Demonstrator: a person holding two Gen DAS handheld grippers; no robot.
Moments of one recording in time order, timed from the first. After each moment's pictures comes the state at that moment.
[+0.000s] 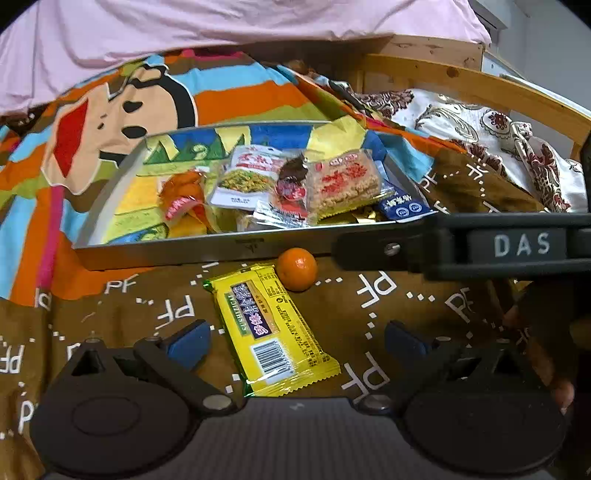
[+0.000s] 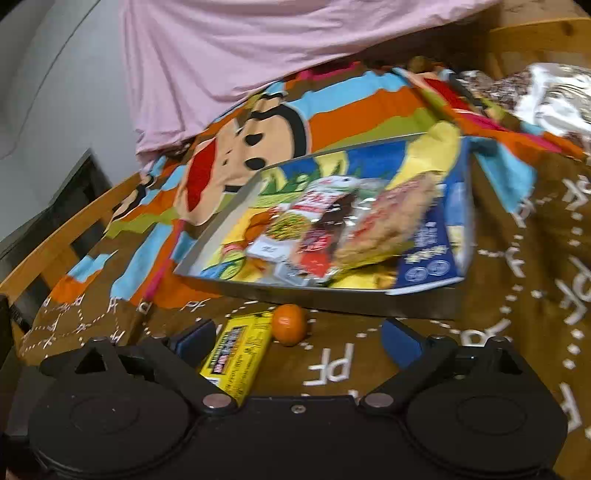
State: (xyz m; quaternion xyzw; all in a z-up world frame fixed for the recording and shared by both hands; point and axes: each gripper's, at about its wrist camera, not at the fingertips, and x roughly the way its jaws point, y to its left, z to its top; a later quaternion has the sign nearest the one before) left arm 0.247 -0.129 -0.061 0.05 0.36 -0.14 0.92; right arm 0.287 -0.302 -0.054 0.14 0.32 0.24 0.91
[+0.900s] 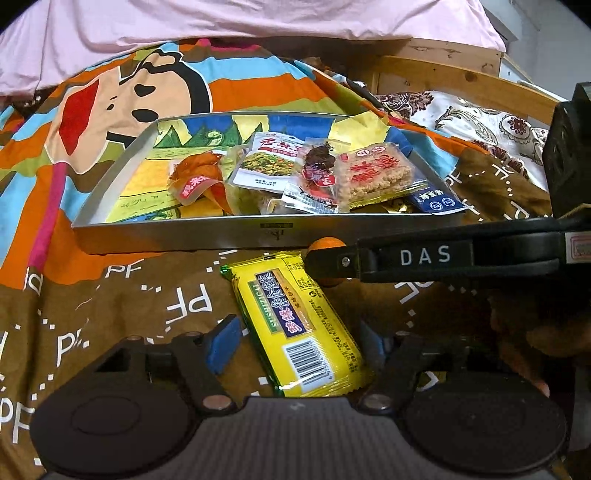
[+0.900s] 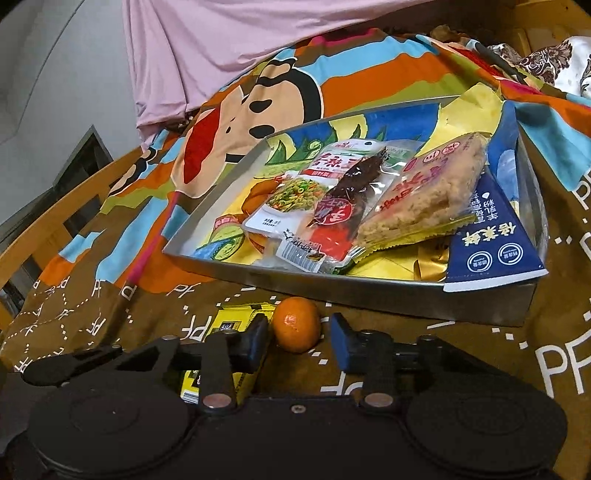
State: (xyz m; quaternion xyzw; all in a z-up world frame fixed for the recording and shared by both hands) left arm 0.261 -0.111 -0.084 0.03 0.35 -0.13 0.93; right arm 0.323 -0.277 -0.088 0.13 0.35 0.24 0.90
